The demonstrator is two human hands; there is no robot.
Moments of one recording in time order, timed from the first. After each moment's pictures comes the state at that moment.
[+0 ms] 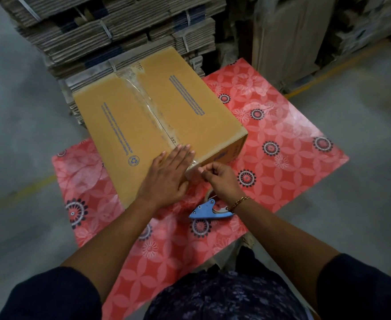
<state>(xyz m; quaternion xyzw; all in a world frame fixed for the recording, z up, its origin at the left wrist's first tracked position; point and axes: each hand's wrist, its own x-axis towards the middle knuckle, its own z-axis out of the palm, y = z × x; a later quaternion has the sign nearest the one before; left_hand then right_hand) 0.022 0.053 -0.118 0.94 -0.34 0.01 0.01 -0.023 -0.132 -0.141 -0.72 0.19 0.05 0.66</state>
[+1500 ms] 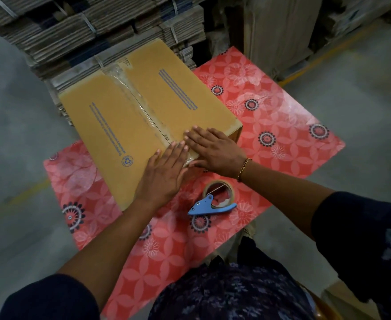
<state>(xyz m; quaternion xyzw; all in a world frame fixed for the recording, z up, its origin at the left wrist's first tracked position) 0.027 0.047 -0.126 0.94 -0.34 0.02 -0.01 0.033 -0.179 -0.130 -0.97 -0.25 -0.03 0.03</state>
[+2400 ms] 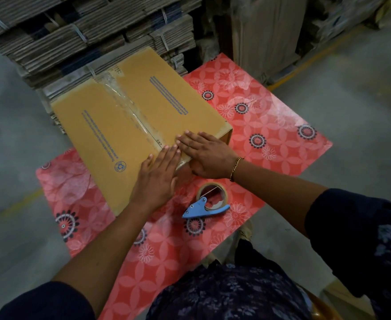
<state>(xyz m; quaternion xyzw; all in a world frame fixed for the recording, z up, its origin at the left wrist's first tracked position) 0.028 0.044 -0.124 0.94 -0.34 0.00 -0.02 0.032 -0.181 -0.124 -0.97 -0.26 -0.01 0.04</state>
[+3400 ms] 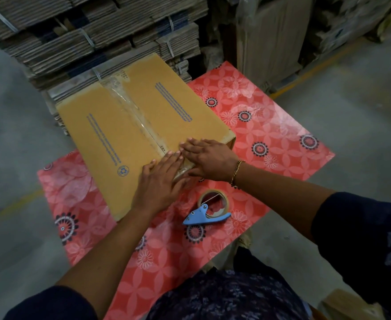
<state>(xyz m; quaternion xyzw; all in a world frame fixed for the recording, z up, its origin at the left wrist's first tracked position) 0.031 0.042 -0.123 0.95 -0.31 0.01 0.09 0.045 -0.177 -0.107 -0.96 -0.26 0.03 0.04</state>
